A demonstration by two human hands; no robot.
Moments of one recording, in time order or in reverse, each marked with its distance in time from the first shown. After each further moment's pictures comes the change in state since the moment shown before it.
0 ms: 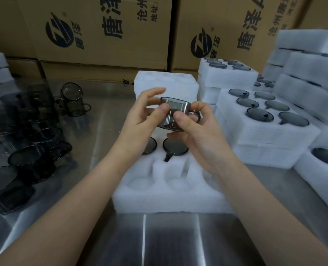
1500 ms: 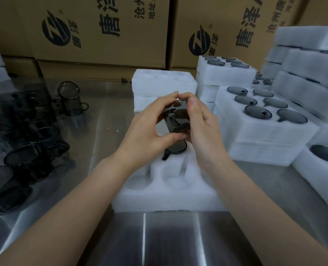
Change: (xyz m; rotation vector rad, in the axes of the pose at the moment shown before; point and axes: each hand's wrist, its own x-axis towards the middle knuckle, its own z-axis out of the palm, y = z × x) left_hand -0.011 0.003 0.009 0.387 -0.111 0.126; right_hand 0.000 0.005 0.003 -0.334 0.124 -0.194
